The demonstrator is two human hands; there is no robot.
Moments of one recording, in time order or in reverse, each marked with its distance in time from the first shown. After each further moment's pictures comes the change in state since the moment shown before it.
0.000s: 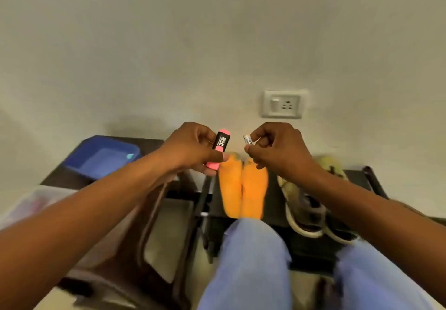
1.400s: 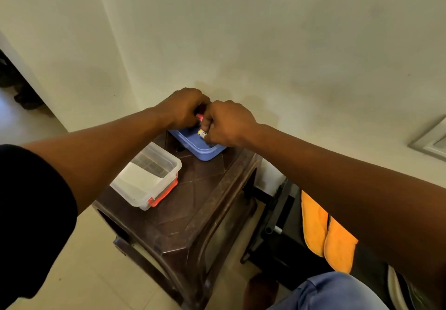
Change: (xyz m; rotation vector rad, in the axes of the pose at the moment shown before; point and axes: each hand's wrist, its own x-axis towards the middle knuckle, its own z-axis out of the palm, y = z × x) left_hand 0.078 -0.213 -0.241 0.867 0.280 0.159; right_hand 0.119 -0.114 0.323 -0.591 -0.668 -0.523
